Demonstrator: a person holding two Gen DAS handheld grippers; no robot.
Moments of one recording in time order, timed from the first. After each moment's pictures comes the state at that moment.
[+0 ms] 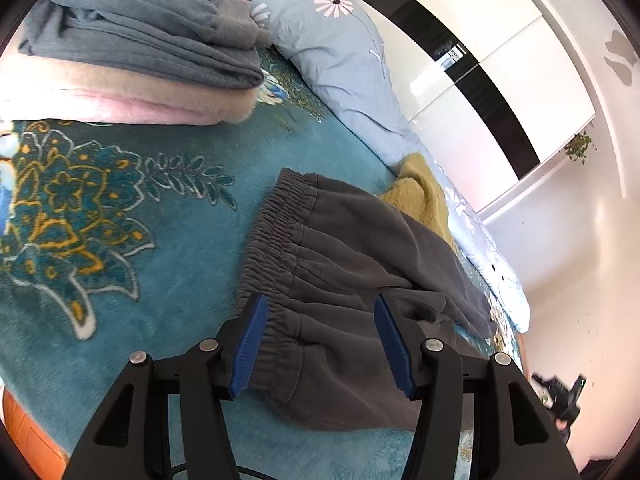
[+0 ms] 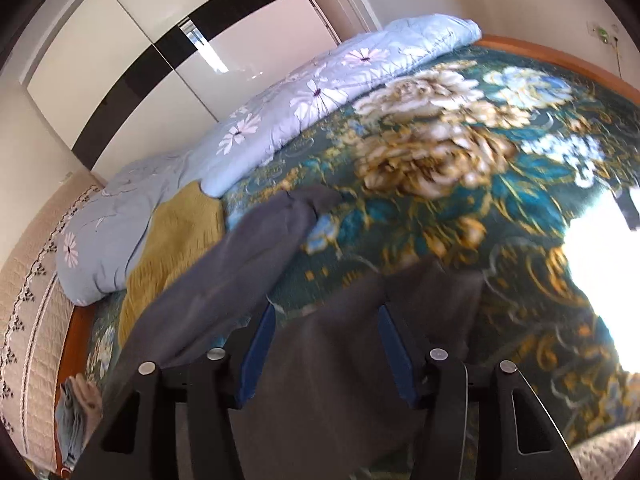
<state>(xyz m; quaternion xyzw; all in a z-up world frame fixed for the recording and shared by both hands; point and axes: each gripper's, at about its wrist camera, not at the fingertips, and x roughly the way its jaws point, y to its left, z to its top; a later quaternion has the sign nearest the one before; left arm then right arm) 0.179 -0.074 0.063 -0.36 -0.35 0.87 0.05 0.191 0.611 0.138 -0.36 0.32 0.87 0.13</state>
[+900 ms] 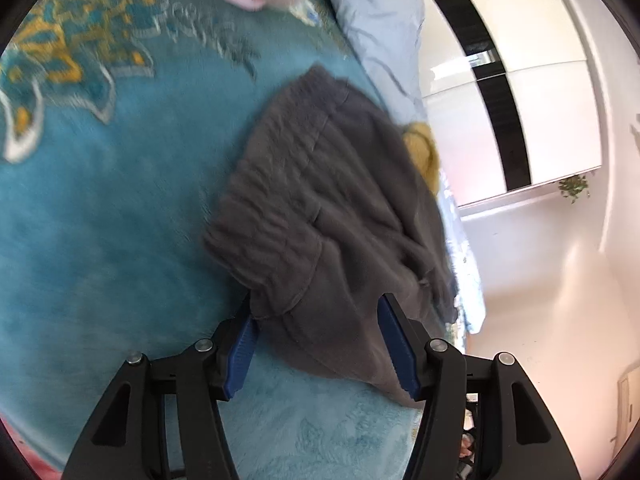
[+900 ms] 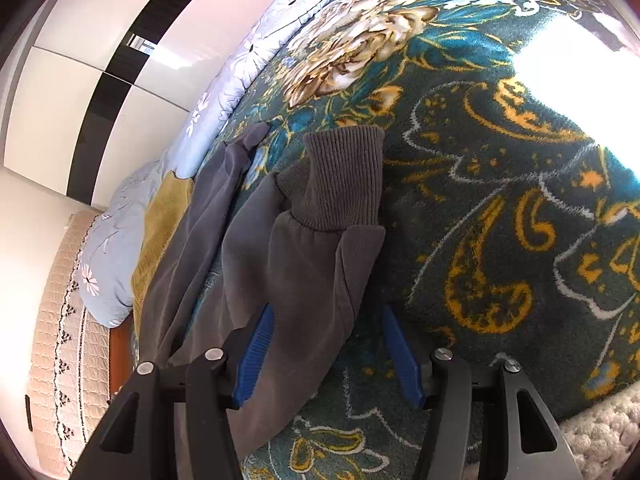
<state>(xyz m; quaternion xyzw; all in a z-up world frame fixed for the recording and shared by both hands) 0.183 -0.045 -0.006 -0.42 -0.46 0.78 0.08 0.226 0.645 0.055 -0.38 0.45 0.80 0.11</state>
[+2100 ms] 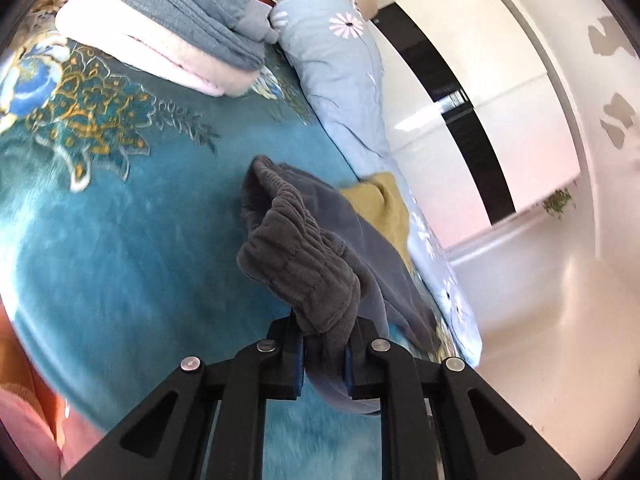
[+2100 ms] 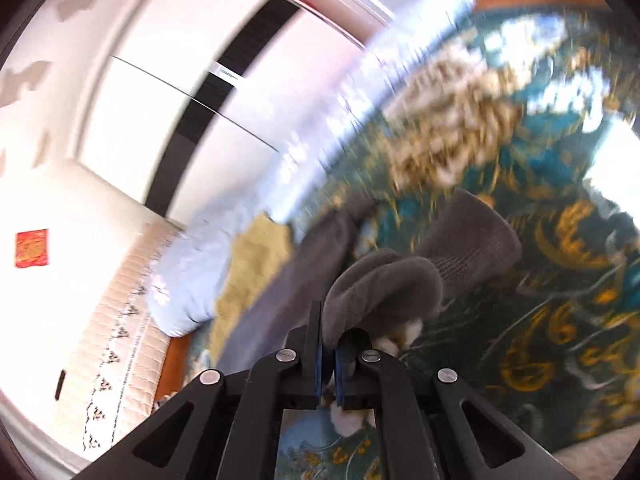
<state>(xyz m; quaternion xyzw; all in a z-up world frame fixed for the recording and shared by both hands) 0.259 -0.012 0.061 -0.34 -0.45 0.83 0.05 0.260 0.659 0.147 -0.24 0.43 0.87 0.01</state>
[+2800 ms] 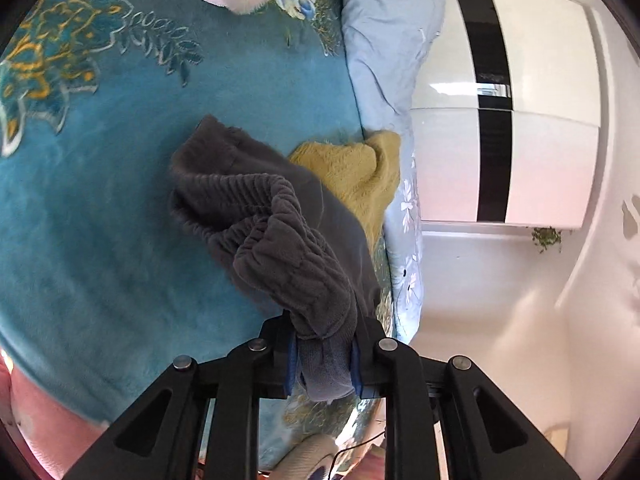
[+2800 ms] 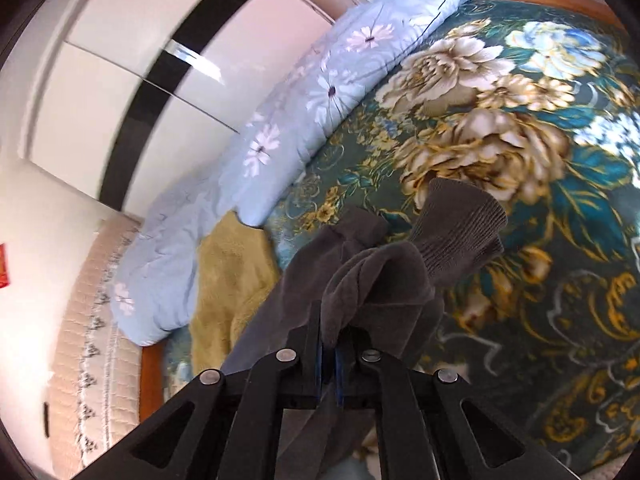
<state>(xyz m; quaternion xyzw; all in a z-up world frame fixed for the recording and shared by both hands) 0.172 -0.042 0.092 -0.44 -0.59 0.68 0.10 0.094 0.652 0.178 -0.36 0.44 0.82 0.07</state>
